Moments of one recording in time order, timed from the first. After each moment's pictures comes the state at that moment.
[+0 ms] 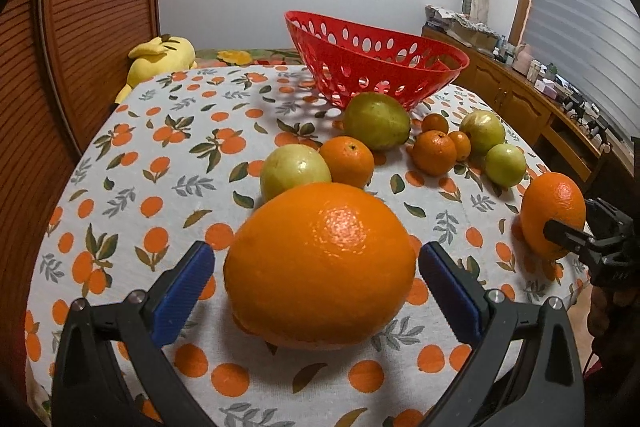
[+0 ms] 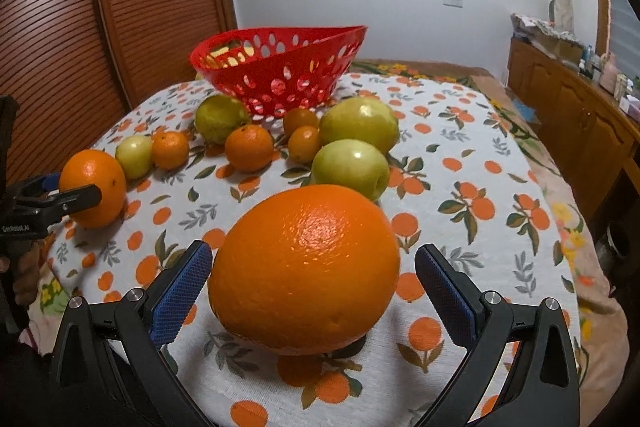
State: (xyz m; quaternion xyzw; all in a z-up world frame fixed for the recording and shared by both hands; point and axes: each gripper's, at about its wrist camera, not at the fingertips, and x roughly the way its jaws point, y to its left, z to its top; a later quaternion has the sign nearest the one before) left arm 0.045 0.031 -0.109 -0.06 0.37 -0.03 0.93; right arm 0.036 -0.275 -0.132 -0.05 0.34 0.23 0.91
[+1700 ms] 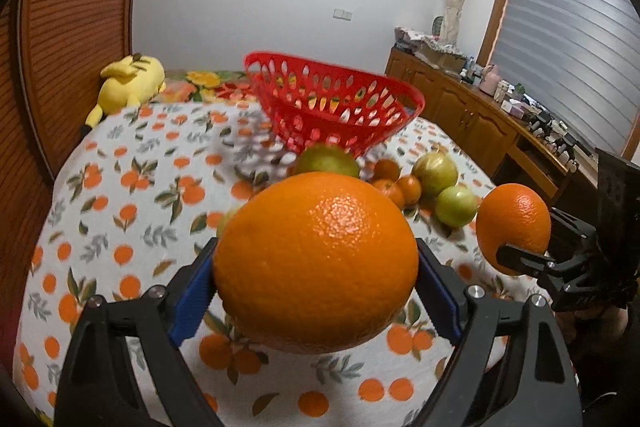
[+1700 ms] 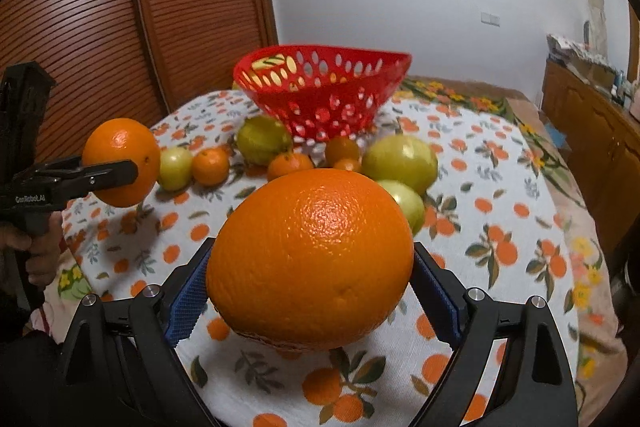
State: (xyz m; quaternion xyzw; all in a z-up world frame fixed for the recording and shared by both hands) left arm 0.055 0.021 -0.064 -0.08 0.33 -0.09 0.94; right arm 0.038 -0.262 -0.099 -0.07 0.31 0.30 0.90
